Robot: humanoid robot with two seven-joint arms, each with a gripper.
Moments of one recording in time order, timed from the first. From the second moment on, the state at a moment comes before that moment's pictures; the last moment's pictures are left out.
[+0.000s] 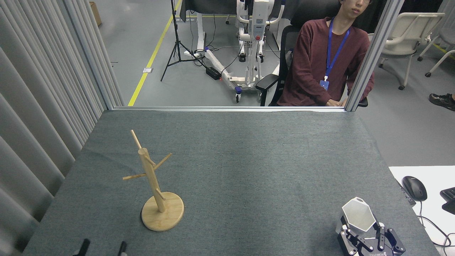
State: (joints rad) left arm 0.33 0.03 0.22 -1.59 -1.51 -0.32 0.39; right arm 0.11 -0.04 -0.37 -1.42 1.52 -0.45 -0.20
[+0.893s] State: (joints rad) left arm 0.11 -0.08 -0.33 -1.51 -1.91 -0.35 0.34; right arm 0.17 0.18 -0.07 -1.71 1.63 -0.43 -0.19
